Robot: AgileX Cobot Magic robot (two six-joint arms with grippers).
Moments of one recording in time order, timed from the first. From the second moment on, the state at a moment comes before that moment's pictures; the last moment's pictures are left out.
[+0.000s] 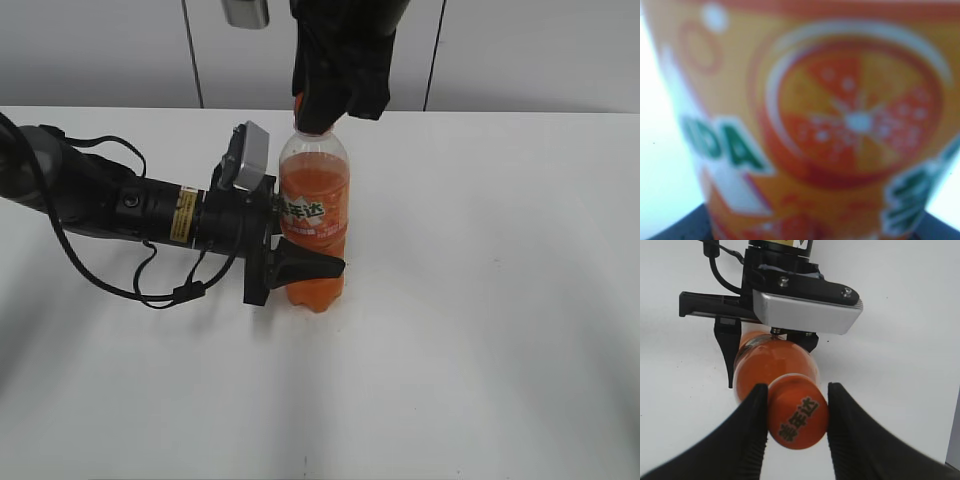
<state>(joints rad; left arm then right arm) -0.31 2.27 -1.21 1.51 -1.12 -0.65 0.66 1.96 -1.92 0.18 1.23 -1.19</state>
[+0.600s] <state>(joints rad) -0.31 2.27 -1.21 1.51 -1.12 -0.65 0.66 1.95 -1.92 0.17 1.23 -1.19</state>
